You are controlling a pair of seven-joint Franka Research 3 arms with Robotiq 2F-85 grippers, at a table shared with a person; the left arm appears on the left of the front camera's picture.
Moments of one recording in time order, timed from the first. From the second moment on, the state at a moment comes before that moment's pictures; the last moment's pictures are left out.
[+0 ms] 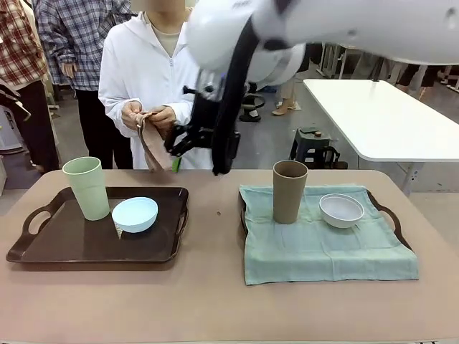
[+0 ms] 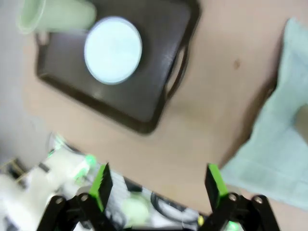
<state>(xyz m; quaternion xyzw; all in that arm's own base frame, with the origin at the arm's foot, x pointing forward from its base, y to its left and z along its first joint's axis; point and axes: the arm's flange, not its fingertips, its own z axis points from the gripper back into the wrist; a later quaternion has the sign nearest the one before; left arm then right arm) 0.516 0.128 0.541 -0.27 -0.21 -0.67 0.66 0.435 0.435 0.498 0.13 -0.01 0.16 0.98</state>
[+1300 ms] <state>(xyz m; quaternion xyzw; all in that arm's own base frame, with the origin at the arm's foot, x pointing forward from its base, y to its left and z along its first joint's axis) 0.520 0.116 0.469 -0.28 -0.21 -0.65 0.68 0.439 0.503 0.463 -0.01 -0.14 0.09 0.99</state>
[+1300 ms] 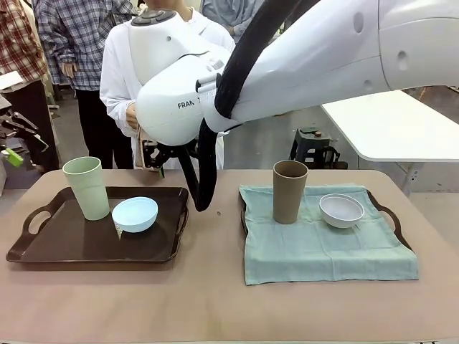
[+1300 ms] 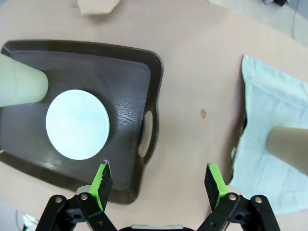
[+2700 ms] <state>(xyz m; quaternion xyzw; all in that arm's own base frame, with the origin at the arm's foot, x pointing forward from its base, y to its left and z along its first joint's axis) 0.534 0.110 0.380 -0.30 -0.28 -0.61 0.68 0.472 0.553 0.359 0.09 -0.08 0.06 0.99</state>
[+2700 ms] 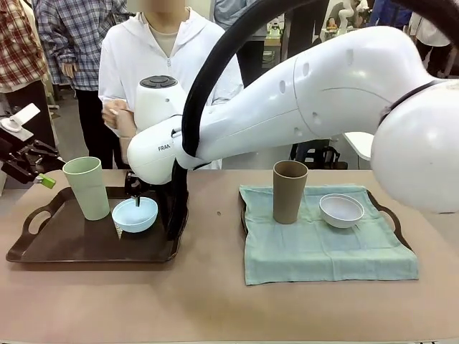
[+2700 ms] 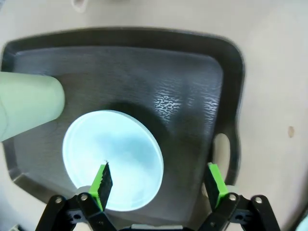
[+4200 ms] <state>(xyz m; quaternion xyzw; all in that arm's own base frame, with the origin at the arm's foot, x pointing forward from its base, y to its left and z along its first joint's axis) 0.544 0.083 0.327 -0.28 -0.33 -0.66 0.61 0.477 0.557 0.334 0.08 -0.08 0.07 0.99</state>
